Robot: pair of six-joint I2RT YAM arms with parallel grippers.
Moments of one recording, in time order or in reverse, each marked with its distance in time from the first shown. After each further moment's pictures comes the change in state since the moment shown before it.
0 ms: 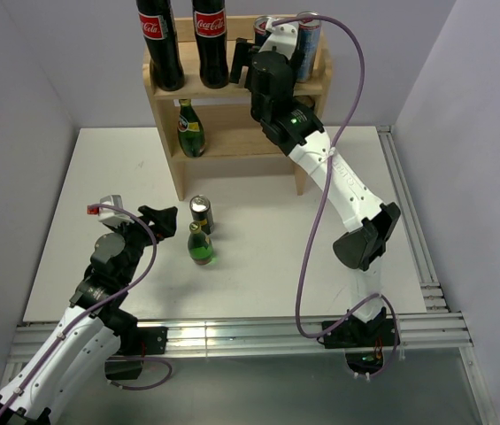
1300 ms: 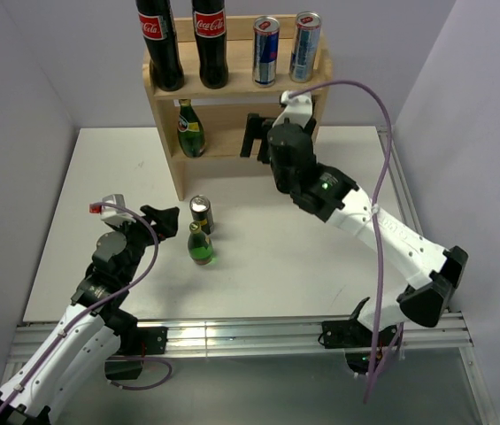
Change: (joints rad) left arm -0.003 0.021 0.000 0.004 -0.002 -0.001; right arm 0.145 -0.528 -0.730 -0.002 -0.019 0.165
